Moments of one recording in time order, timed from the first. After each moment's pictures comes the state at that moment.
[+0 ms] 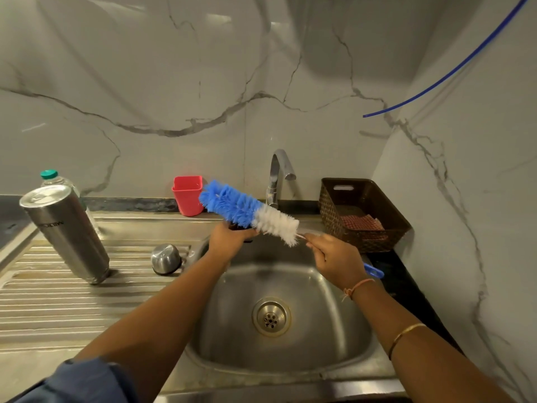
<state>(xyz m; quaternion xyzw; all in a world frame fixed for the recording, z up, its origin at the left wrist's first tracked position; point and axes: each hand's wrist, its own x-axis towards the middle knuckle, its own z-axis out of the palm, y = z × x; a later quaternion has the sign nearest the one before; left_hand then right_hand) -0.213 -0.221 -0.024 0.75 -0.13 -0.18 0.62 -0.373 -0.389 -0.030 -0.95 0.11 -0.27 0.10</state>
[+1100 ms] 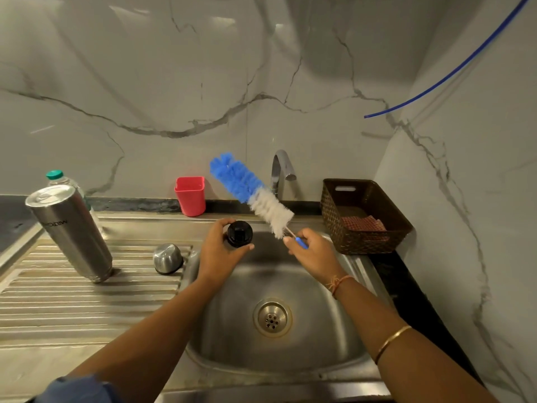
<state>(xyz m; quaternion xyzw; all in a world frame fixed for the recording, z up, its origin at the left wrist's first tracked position) -0.228 -0.194 -0.048 0.77 -0.25 -0.01 0.59 -0.349 -0.350 -0.016 -0.84 0.24 -0.18 0.46</state>
